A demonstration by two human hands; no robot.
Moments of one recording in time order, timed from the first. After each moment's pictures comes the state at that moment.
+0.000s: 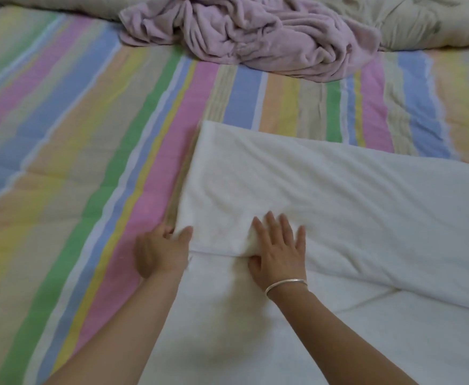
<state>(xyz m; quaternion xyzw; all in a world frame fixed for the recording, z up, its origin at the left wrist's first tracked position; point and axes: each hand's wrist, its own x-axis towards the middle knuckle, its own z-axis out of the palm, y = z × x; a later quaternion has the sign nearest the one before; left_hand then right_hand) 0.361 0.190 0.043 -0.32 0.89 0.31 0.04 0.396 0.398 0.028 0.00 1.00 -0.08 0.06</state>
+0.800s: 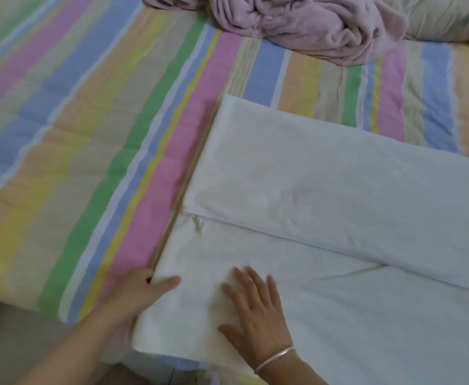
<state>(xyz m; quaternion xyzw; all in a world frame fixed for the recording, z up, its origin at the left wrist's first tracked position) 0.485 0.110 0.073 -0.25 0.82 0.34 0.38 0.550 0.358 0.044 -0.18 0.97 -0.13 0.08</state>
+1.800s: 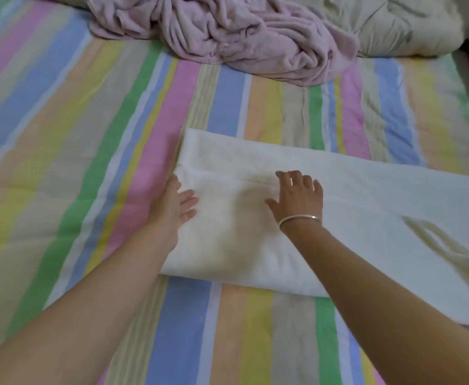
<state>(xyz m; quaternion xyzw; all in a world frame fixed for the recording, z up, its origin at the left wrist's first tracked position) 0.269 0.225 0.102 -0.34 0.57 0.73 0.18 0.285 0.444 0.097 0.09 0.99 0.00 0.07</state>
